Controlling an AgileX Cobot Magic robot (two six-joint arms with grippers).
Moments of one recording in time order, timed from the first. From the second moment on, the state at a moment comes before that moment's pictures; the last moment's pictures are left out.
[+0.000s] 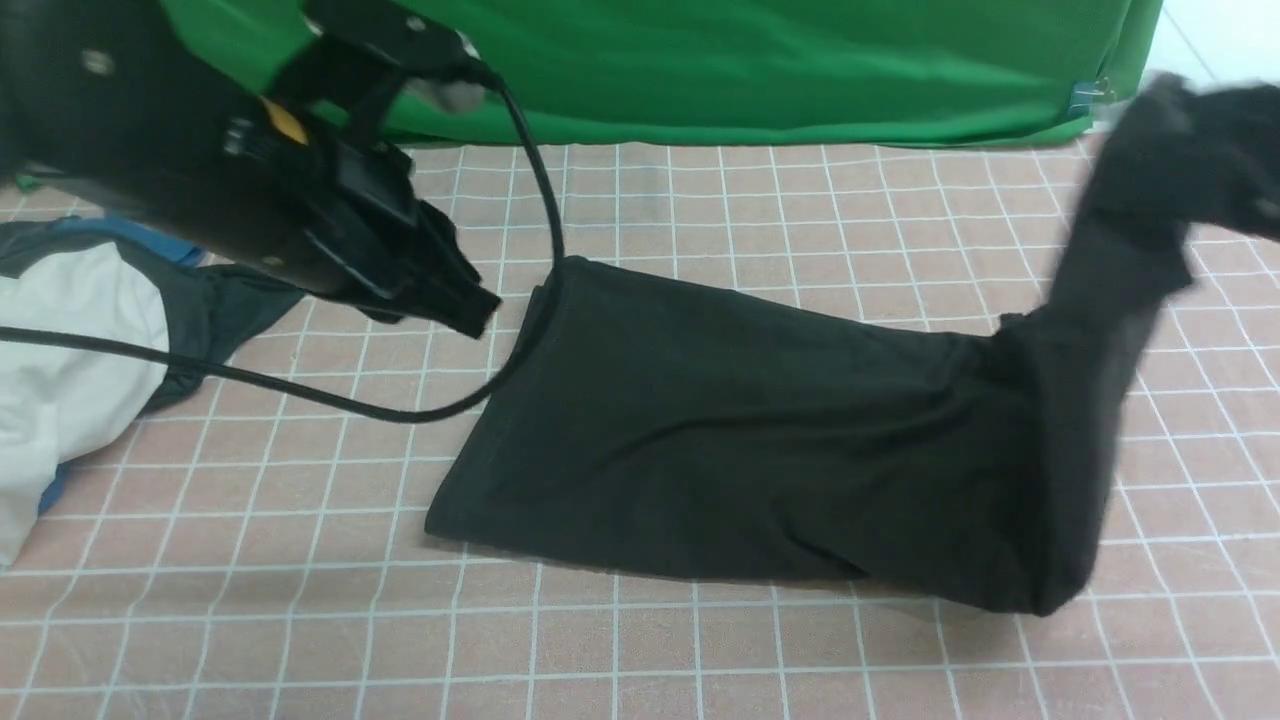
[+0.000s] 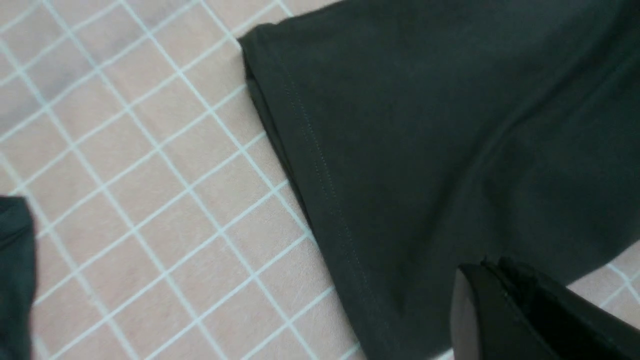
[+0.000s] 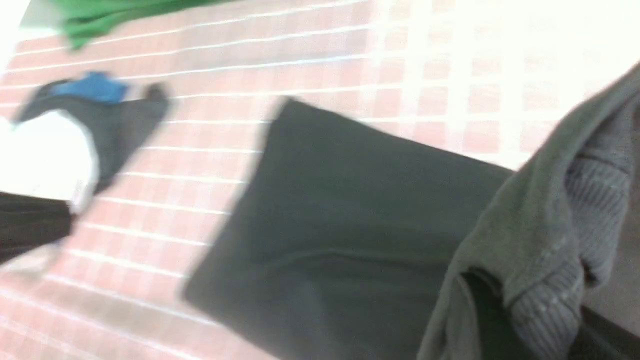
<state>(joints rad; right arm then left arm) 0.11 1.26 -1.14 0.67 0.81 -0.26 -0.30 1.39 -1.19 -0.15 0.81 0.40</state>
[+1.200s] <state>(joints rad) 0.53 1.98 -1.75 0.78 0.72 -0.28 -0.30 1.27 -1.19 0.02 0.85 0.26</state>
